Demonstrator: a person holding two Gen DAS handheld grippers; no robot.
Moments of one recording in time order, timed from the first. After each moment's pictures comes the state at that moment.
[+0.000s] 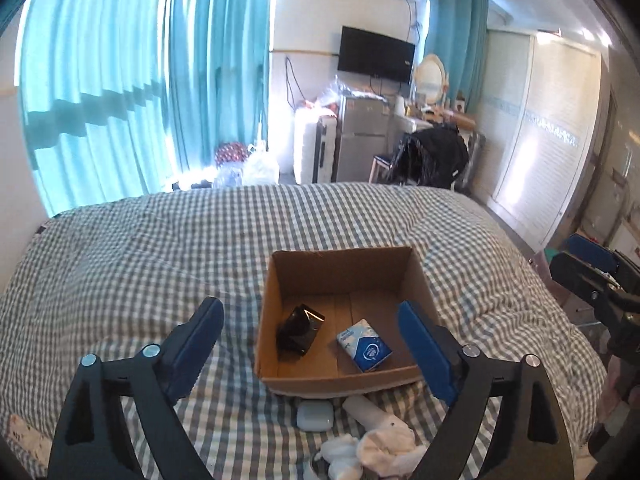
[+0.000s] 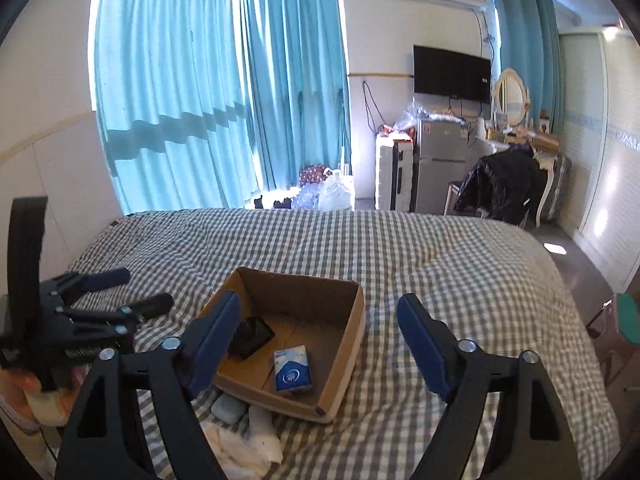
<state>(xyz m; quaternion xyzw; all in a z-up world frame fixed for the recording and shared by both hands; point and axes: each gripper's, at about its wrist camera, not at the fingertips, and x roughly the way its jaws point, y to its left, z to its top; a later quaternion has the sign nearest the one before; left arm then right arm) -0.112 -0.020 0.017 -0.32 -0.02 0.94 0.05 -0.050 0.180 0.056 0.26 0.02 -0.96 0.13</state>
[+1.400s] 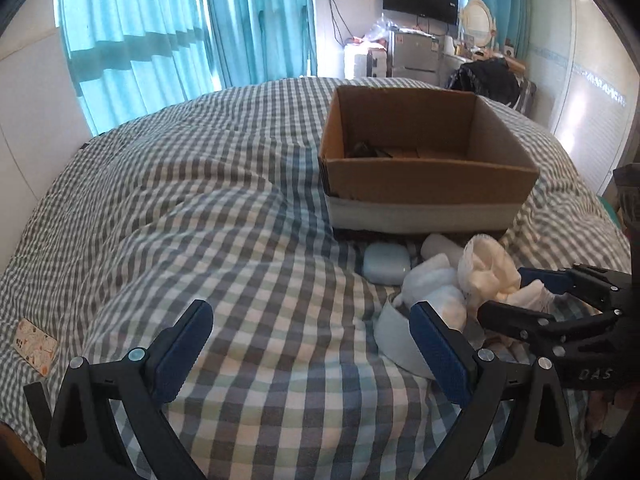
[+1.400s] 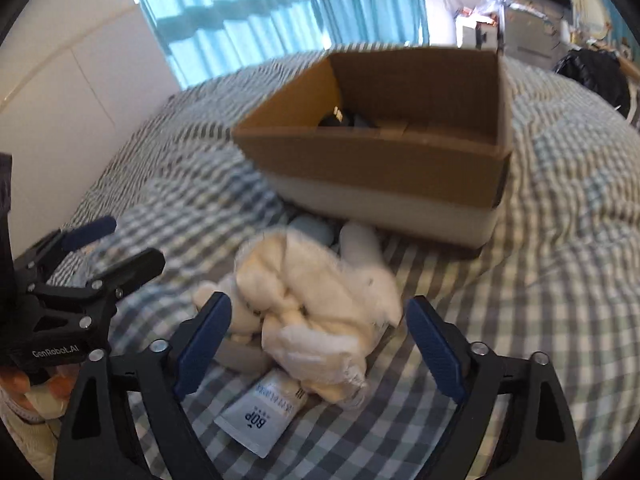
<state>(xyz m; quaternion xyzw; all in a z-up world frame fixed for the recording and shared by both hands) -0.034 -0.038 -0.136 -0.42 0.02 0.91 -0.04 -0.034 0.113 -0.158 0.47 0.00 -0.84 0.28</state>
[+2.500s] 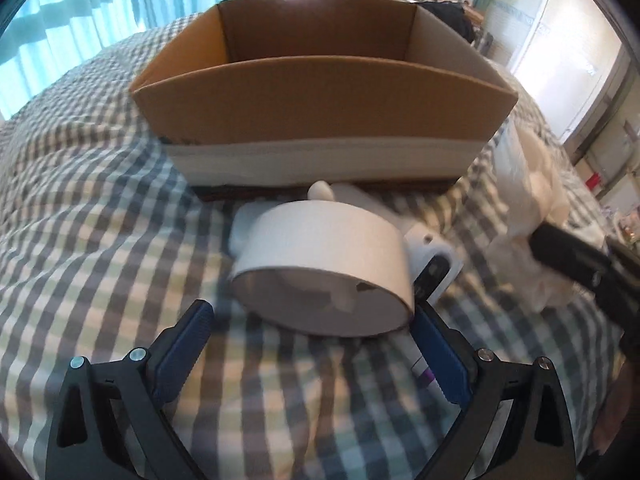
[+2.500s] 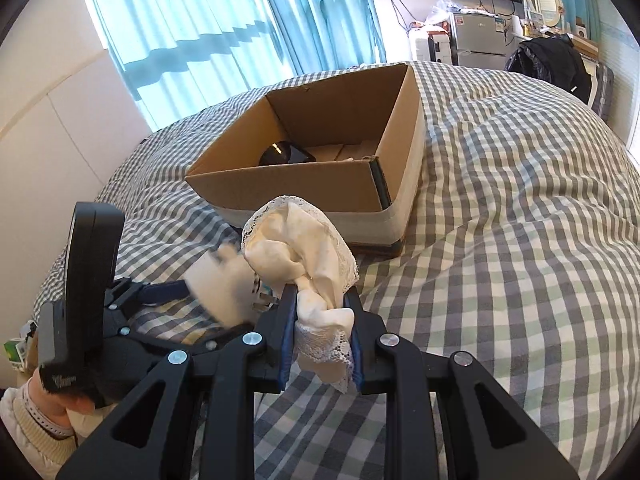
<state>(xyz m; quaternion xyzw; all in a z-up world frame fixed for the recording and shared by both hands) -0.102 0.029 -0.193 -0.52 -0.01 0.85 0.08 -0.023 0.175 -0.132 0.43 -0.05 -0.88 0.21</state>
